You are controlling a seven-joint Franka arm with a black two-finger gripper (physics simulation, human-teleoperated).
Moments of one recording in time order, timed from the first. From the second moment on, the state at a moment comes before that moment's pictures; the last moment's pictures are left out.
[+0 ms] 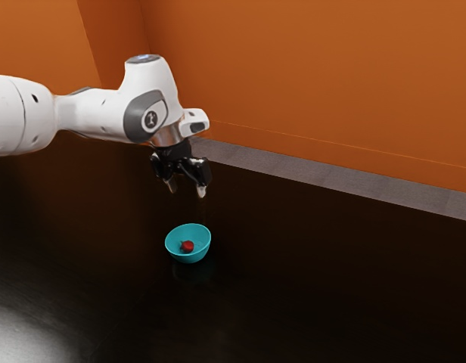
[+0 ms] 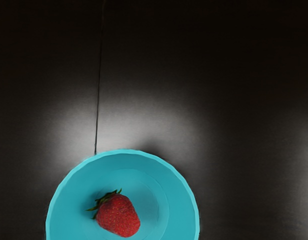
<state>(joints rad) -0.28 0.24 0.25 -1.80 -0.13 2.12 -0.01</state>
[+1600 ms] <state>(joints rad) -0.27 0.48 0.25 -1.89 -0.22 2.29 -0.03</state>
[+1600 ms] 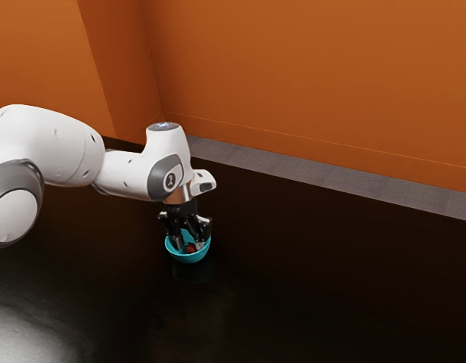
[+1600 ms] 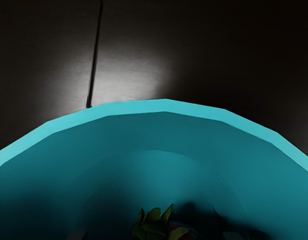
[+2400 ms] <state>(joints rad) -0.27 0.48 0.25 -1.89 -0.22 2.32 -0.04</state>
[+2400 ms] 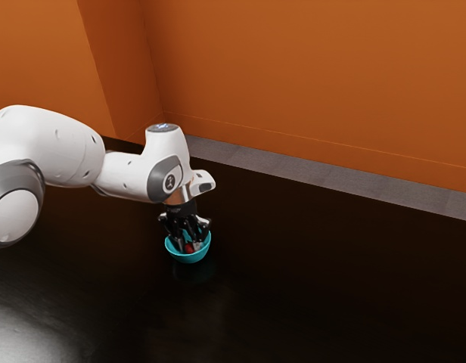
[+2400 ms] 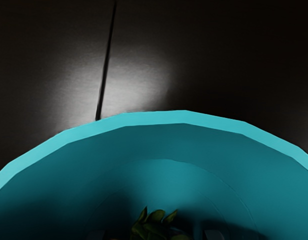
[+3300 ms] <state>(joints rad) -0.34 0.34 0.23 -1.89 -0.20 2.31 -0.09</state>
